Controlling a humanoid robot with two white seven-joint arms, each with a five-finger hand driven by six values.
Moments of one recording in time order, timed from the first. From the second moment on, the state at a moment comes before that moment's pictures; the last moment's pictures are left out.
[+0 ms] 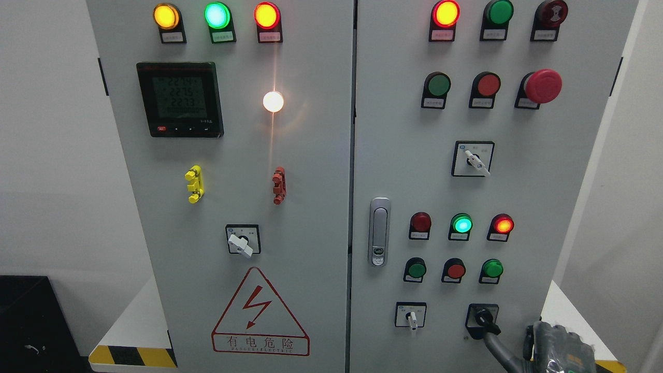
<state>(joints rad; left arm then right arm) 0.04 -0.10 -0.07 -0.08 0.08 -0.11 0.17 -0.24 0.12 -0.26 -1.70 1.37 0.21 0.16</state>
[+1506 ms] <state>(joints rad) 0.04 -0.10 -0.07 -0.08 0.08 -0.11 0.17 -0.20 0.13 -0.20 -1.73 1.37 0.18 0.13</state>
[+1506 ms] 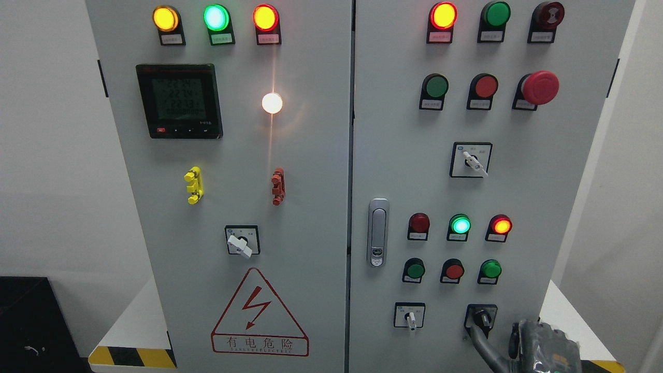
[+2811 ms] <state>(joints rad) 0.04 -0.10 -0.07 -0.08 0.08 -0.11 0.18 0.10 0.13 -0.04 -1.90 0.66 0.10 -0.18</state>
